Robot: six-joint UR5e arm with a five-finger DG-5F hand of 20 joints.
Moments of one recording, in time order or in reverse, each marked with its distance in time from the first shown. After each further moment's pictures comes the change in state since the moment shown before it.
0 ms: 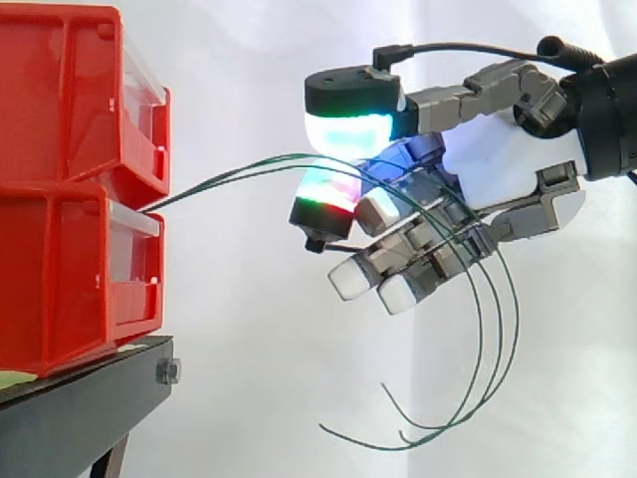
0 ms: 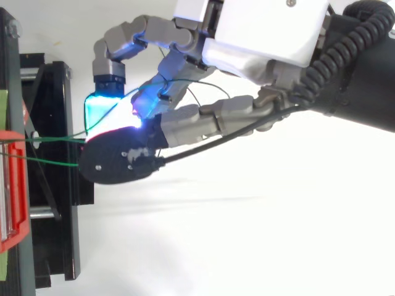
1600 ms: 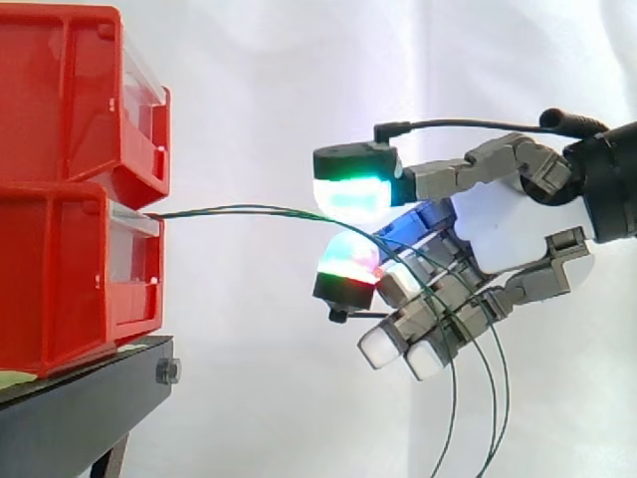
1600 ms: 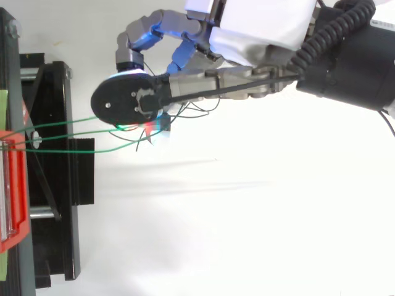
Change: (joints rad) arm -0.028 0.000 -0.081 0.032 -0.020 0.045
